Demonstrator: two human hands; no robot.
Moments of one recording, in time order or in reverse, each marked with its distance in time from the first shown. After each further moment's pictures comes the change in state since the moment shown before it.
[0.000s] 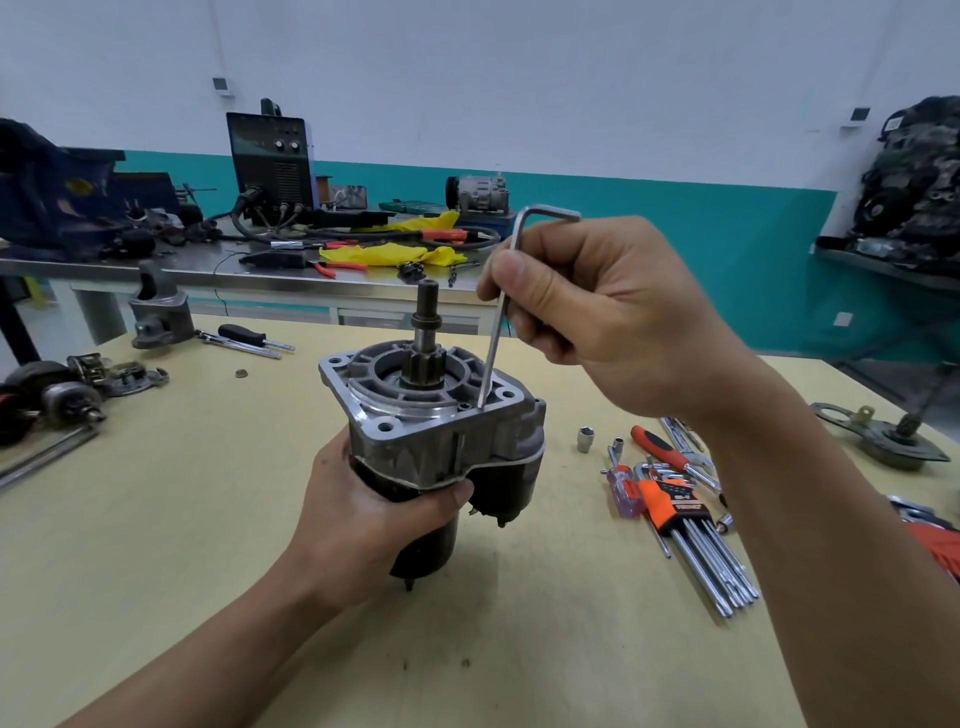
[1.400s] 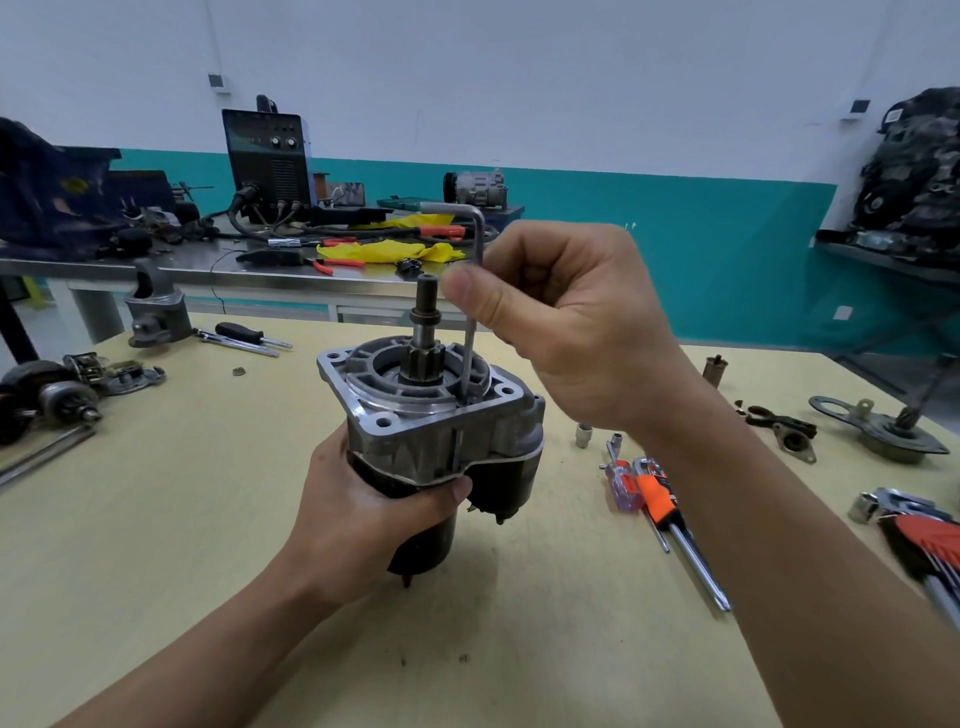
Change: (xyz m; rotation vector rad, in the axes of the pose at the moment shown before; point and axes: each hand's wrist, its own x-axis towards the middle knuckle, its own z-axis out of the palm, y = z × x) left_hand 0.000 -0.001 0.000 0.044 -0.005 -0.012; right_hand 0.005 0.016 0.022 0.056 0.149 -0.191
